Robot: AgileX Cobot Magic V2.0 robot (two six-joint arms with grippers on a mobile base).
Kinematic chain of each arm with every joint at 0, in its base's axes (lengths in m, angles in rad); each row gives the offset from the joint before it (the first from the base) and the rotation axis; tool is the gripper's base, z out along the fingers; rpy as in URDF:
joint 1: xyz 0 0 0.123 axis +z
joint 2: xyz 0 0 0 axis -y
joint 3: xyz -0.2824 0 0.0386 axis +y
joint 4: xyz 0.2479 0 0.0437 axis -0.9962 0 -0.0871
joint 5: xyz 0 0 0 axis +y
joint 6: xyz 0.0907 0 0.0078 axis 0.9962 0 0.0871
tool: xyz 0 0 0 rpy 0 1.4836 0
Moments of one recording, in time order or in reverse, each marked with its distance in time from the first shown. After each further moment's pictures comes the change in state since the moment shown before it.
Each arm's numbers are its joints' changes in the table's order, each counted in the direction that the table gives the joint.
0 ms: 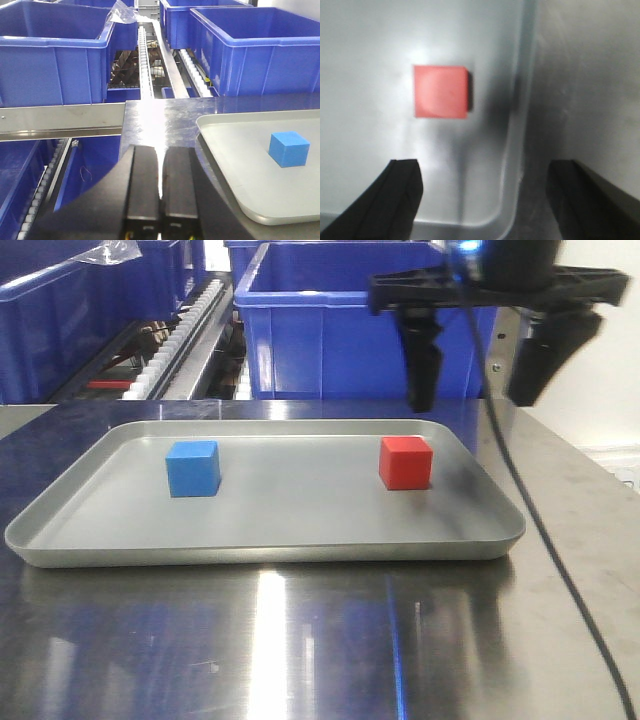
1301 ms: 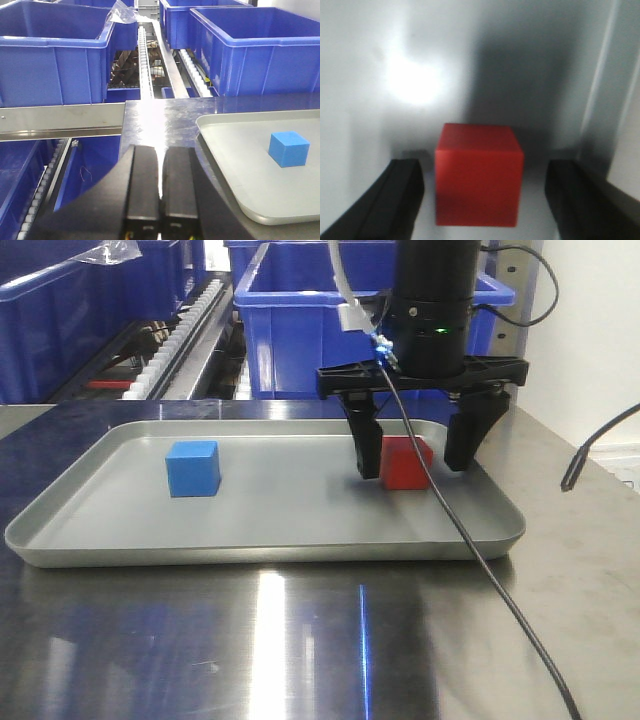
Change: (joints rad) left arm 0.000 0.000 0.000 0.000 0.000 0.000; right arm -0.014 -0.285 -0.204 -0.080 0.038 -0.067
